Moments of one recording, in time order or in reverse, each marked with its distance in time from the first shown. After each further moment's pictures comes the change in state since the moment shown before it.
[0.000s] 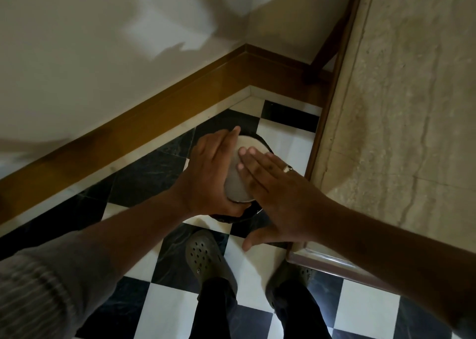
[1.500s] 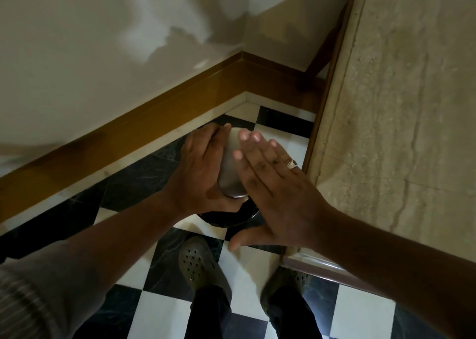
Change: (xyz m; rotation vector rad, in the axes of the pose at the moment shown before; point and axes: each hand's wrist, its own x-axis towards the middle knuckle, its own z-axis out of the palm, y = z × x) left_hand 0.006 -0.003 0.001 0.021 0.106 -0.038; right_hand -0.002 -0.002 -0.003 -0.058 0.280 -0.001
